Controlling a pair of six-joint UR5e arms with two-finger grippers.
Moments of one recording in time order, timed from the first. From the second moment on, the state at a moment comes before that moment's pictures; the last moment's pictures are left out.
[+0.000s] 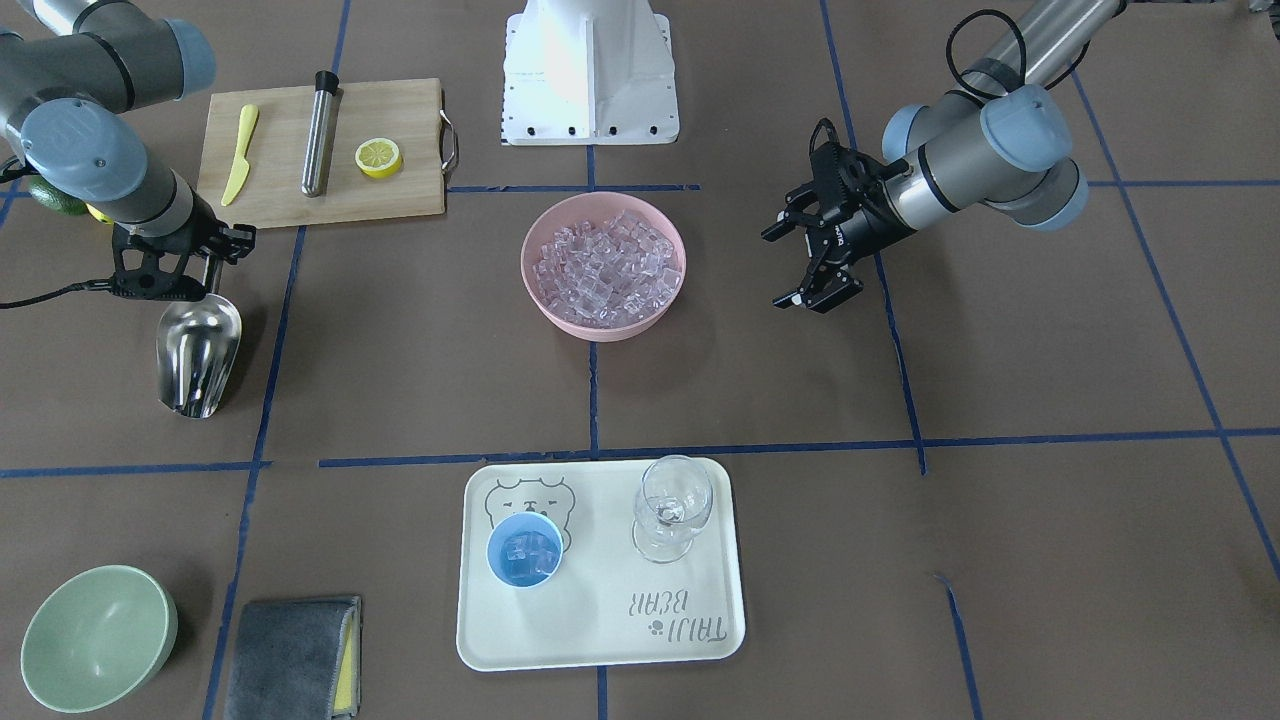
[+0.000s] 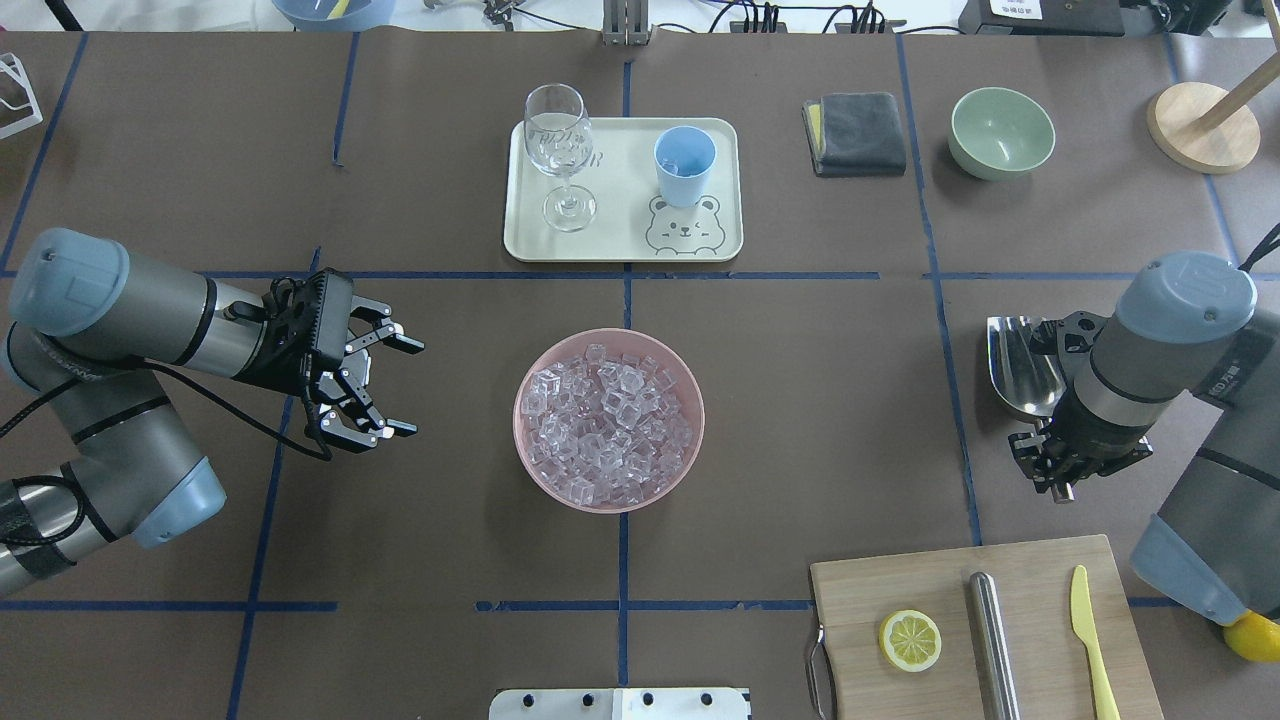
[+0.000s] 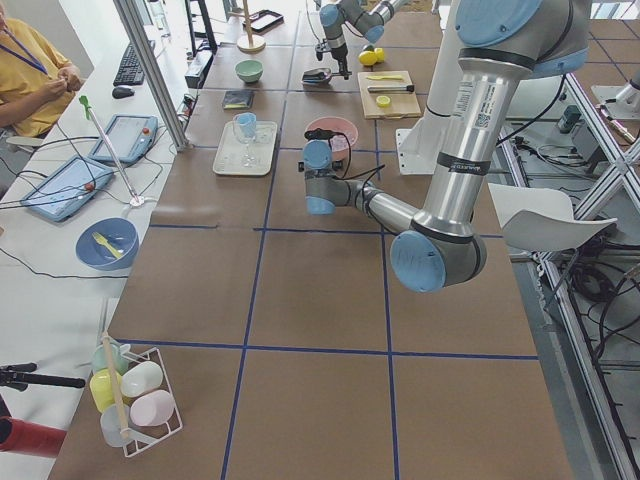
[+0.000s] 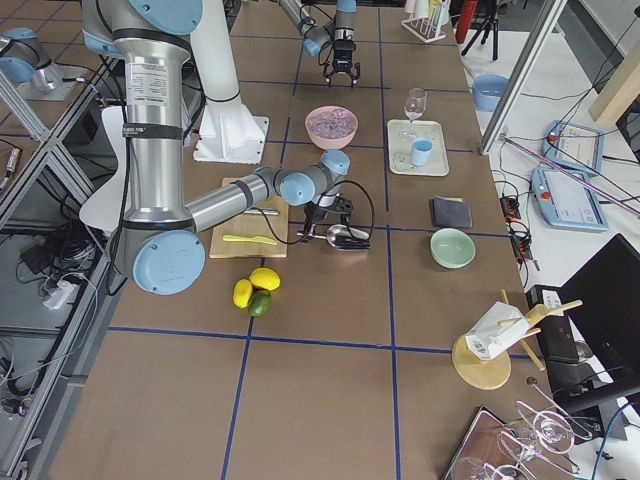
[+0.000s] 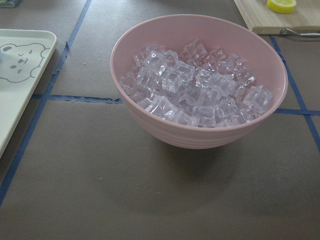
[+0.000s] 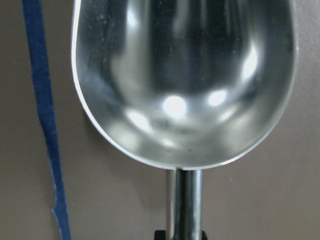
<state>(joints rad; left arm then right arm) -0.70 -1.85 -1.58 -2.72 -2.25 0.05 0.71 -1.58 1.90 -1.57 2.19 0.88</state>
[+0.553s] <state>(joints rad) -0.70 -1.84 -1.58 -2.74 -2.25 0.05 0.71 -1.57 1.90 -1.57 2.19 0.88</state>
